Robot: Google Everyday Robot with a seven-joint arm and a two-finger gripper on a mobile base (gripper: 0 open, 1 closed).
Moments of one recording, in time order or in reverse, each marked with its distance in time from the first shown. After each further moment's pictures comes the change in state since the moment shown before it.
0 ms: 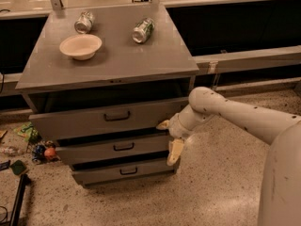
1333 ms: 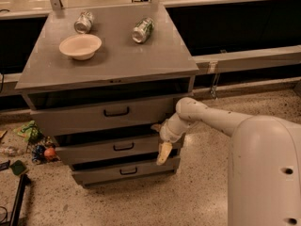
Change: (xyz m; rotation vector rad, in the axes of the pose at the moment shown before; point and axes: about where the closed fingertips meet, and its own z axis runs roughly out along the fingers) arm 0.030 -0.046 0.085 0.031 0.007 0.039
